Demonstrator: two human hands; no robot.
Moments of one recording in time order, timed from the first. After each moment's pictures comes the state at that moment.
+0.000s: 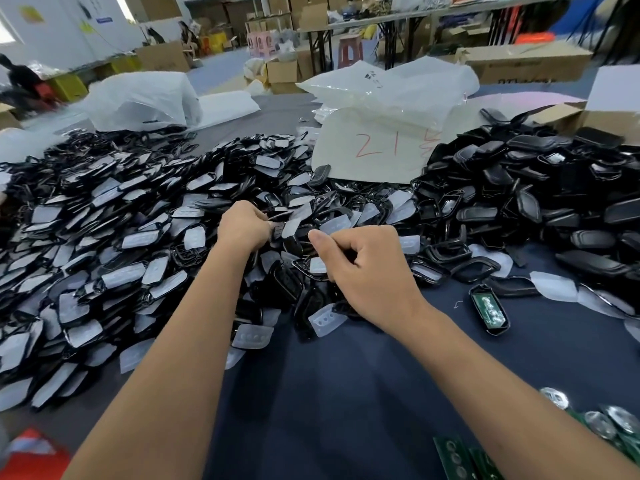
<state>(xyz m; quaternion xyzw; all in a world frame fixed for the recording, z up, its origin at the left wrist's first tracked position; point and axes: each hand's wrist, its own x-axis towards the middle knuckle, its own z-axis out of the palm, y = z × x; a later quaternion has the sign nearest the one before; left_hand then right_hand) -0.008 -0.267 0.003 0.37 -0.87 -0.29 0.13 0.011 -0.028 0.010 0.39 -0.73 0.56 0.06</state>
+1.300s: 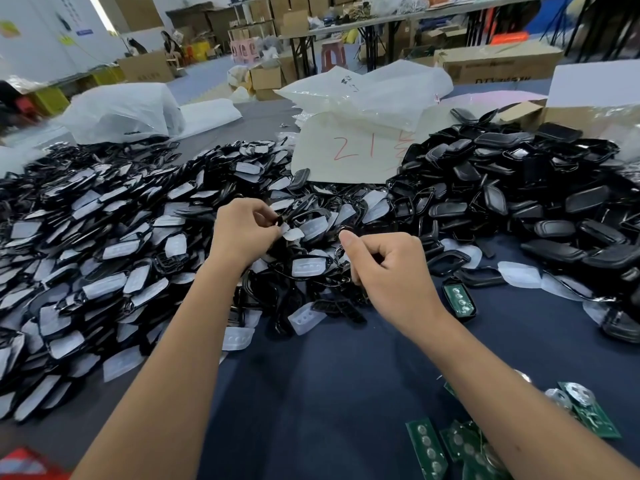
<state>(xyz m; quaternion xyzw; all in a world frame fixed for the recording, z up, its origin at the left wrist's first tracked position) 0.006 -0.227 0.013 0.22 -0.91 -0.27 0.21 0.003 0.022 -0.004 0.30 -0.73 0.61 0.05</state>
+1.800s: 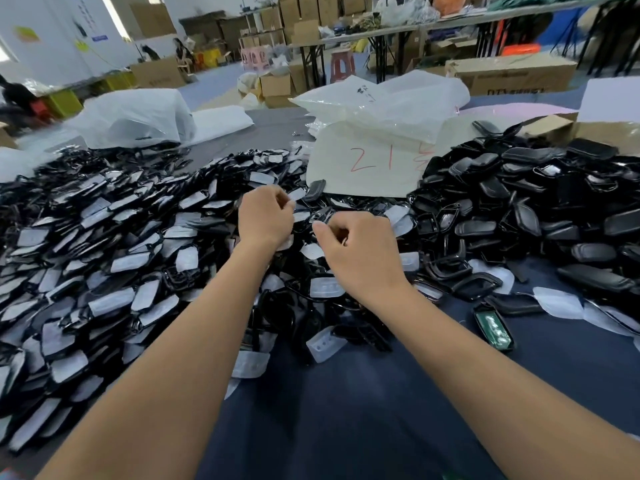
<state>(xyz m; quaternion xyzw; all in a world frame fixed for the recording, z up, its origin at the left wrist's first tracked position) -0.063 -0.255 0.007 0.24 -0.91 -0.20 0.28 -0.036 -0.058 0.010 0.29 -0.82 0.48 0.09</state>
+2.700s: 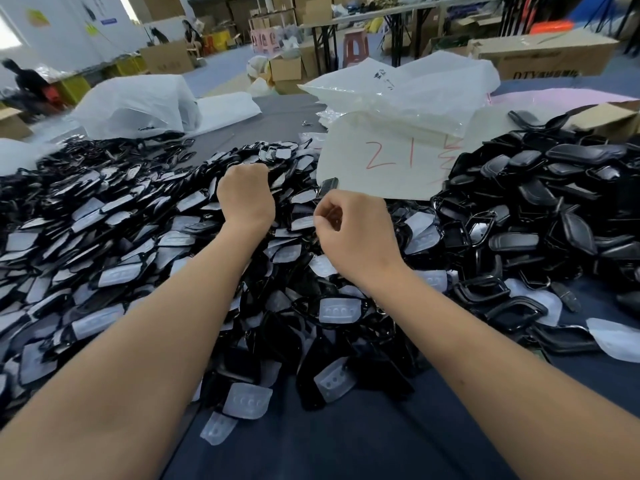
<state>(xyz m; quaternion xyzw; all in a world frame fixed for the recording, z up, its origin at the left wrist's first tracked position) -0.098 -0.303 0.024 0.28 -0.92 0.05 0.26 -0.083 -0.101 0.017 0.31 -0.82 0.46 0.09</state>
